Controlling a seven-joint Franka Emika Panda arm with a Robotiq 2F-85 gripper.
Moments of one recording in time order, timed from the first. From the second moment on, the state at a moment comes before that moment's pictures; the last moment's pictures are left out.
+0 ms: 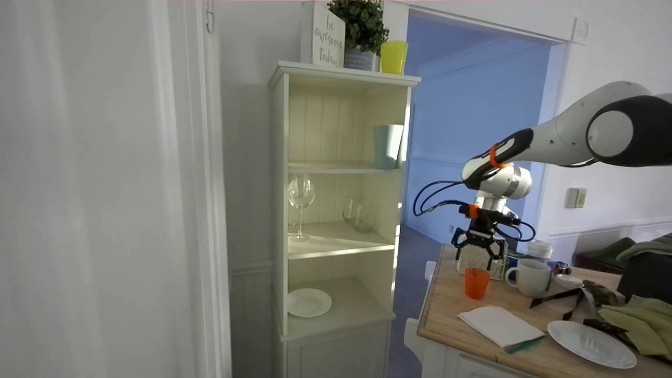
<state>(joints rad) -0.27 0.47 -0.20 -1.65 0.37 1.87 0.57</state>
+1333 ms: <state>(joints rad) -0.28 0.60 -0.20 -1.53 0.38 1.86 0.57</state>
